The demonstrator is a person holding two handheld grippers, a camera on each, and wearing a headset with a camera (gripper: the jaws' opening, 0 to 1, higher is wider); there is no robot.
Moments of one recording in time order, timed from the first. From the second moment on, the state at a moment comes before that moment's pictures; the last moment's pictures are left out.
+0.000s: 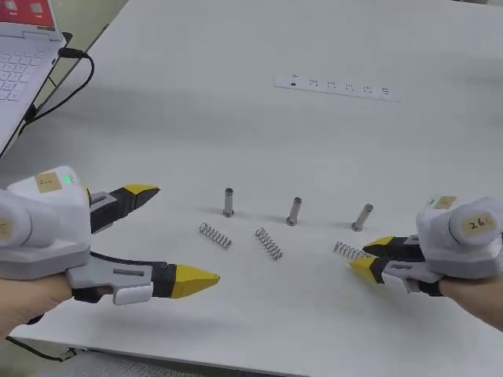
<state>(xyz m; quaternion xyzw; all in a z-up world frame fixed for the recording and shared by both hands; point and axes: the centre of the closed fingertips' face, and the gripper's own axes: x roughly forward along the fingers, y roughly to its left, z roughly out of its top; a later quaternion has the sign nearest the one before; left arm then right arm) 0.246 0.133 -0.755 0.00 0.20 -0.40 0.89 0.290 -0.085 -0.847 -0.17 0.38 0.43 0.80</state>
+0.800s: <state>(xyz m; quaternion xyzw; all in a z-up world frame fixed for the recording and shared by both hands) 0.246 0.133 -0.749 0.02 0.18 -0.40 0.90 0.288 -0.083 -0.852 -0.20 0.38 0.44 0.79</state>
